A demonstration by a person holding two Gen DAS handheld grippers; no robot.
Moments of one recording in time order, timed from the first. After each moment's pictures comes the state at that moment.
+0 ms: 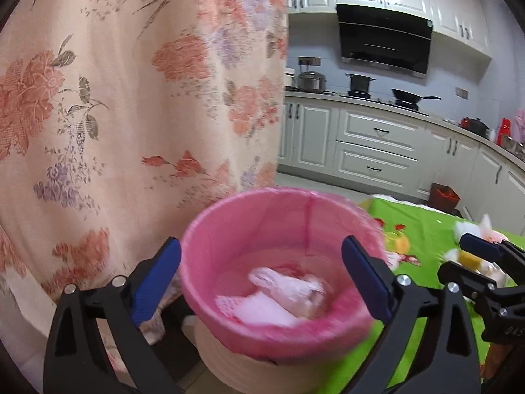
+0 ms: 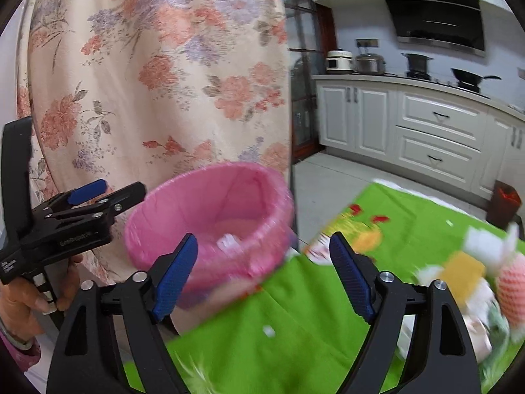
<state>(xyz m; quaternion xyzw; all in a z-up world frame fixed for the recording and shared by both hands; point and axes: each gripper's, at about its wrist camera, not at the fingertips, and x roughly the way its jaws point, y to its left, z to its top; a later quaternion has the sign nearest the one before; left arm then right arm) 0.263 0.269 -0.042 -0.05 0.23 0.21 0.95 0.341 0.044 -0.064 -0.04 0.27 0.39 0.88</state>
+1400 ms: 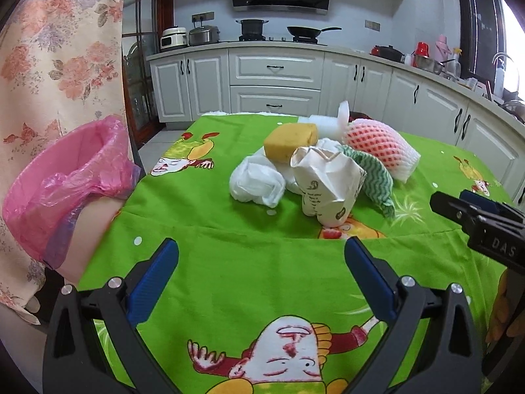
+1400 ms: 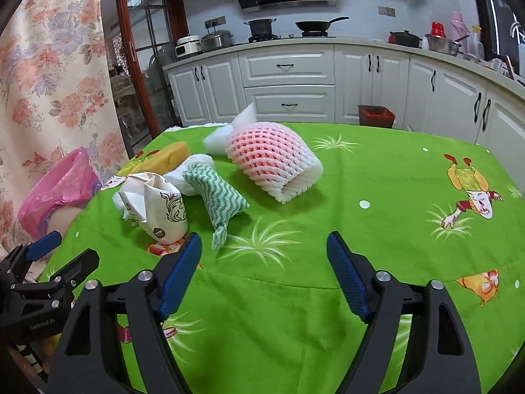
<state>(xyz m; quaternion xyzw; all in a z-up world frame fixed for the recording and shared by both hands) 0.304 0.015 -0.127 -0.01 0.33 0.03 0.94 0.334 -0.218 -0.124 0.02 0.34 0.13 0.93</state>
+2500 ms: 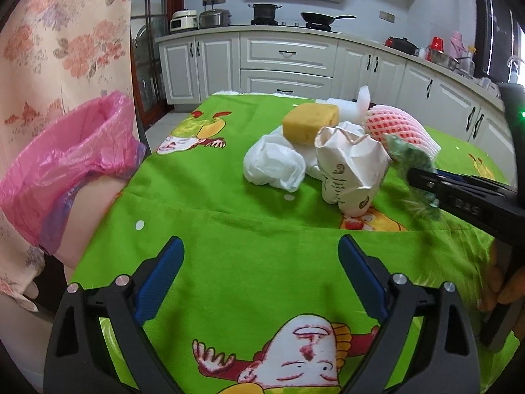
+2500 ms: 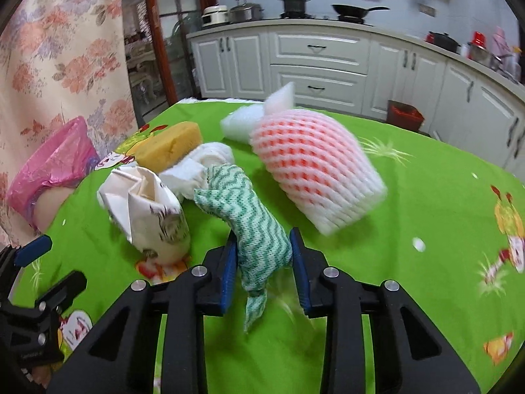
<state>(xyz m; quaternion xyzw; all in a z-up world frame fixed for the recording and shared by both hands) 0.313 0.022 -0.140 -0.02 0.36 0.05 0.93 0.384 -0.187 -0.138 -0.02 0.38 0.16 0.91</state>
